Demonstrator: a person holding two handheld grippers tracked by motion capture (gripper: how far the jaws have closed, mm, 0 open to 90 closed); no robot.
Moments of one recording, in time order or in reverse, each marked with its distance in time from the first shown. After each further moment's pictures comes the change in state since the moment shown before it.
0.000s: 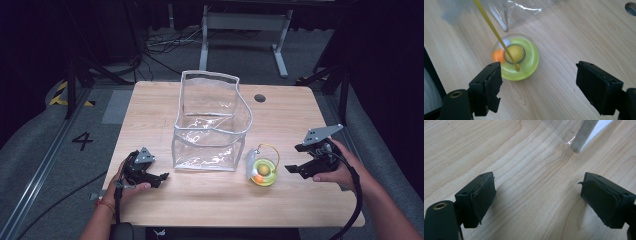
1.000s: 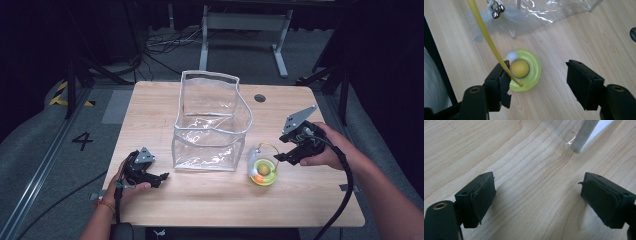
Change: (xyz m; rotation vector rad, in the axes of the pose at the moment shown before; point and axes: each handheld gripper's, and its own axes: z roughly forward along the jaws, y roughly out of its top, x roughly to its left) left arm 0.000 0.000 0.000 0.000 0.001 -0.001; right arm 0.009 0.067 -0.002 0.132 0.030 -0.177
